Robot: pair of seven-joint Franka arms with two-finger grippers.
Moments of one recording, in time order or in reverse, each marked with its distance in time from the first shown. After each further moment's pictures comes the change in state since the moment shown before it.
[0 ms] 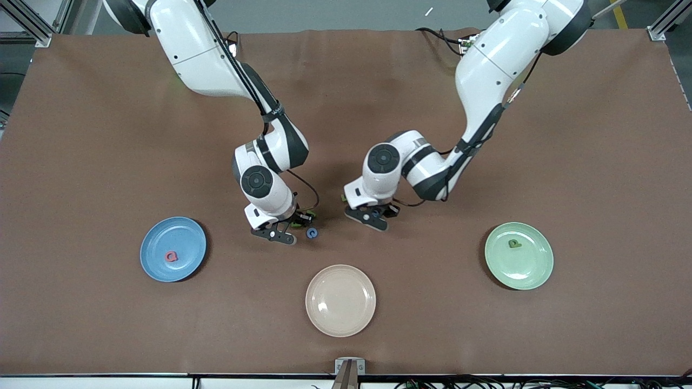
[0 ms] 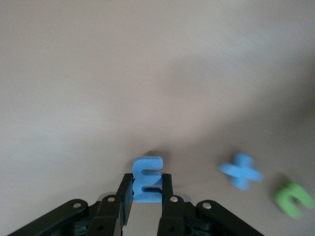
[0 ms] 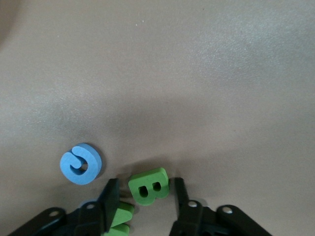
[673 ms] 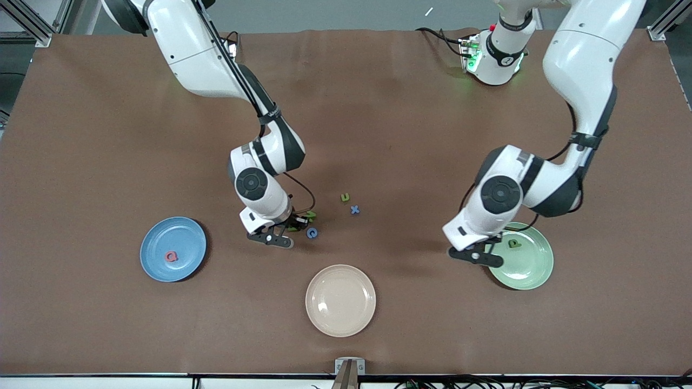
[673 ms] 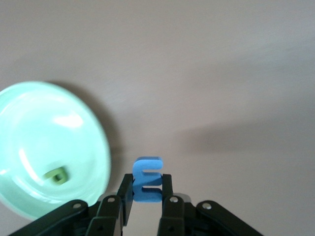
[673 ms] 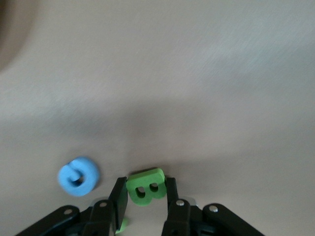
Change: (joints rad) left arm 0.335 -0.167 -0.002 -0.033 -0.017 -0.232 0.158; right arm -0.021 -0.009 -0.038 0.022 -0.001 -0.044 -0.134
